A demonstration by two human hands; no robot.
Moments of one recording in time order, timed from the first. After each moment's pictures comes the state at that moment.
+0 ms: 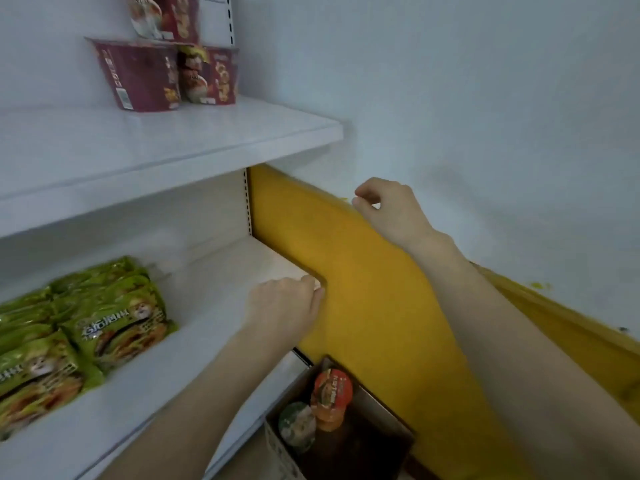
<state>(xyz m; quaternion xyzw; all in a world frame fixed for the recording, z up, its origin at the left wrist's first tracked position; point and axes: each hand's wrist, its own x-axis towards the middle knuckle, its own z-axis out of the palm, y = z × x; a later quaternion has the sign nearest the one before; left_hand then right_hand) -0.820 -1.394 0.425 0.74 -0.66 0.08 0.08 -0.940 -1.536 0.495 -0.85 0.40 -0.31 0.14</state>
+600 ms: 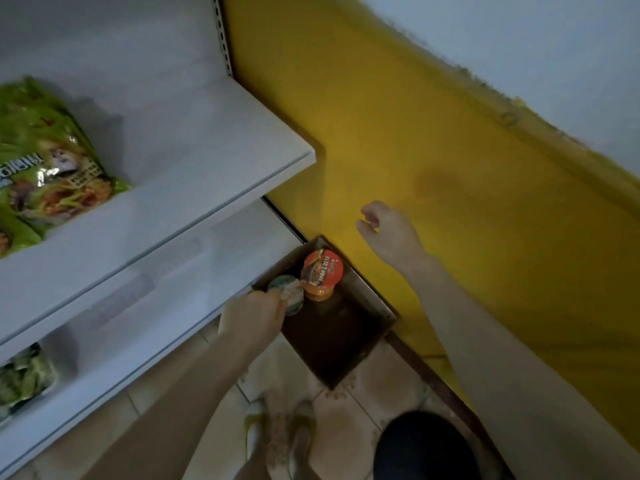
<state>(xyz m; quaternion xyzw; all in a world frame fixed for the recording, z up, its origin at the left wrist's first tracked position) -0.870 -1.380 0.192 0.79 -0.60 -0.12 -0.08 -1.010 -1.560 0.233 -0.83 0.48 -0.07 0.26</state>
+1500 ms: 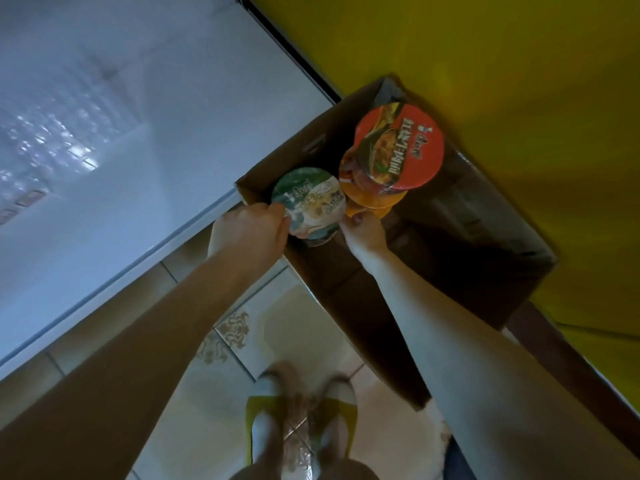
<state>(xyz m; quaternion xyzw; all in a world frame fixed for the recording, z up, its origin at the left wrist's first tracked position) -0.786 -1.431 -0.244 0.79 -0.60 -0.11 0.01 -0.927 -1.527 -0.300 -0.56 0.64 -0.03 0.52</state>
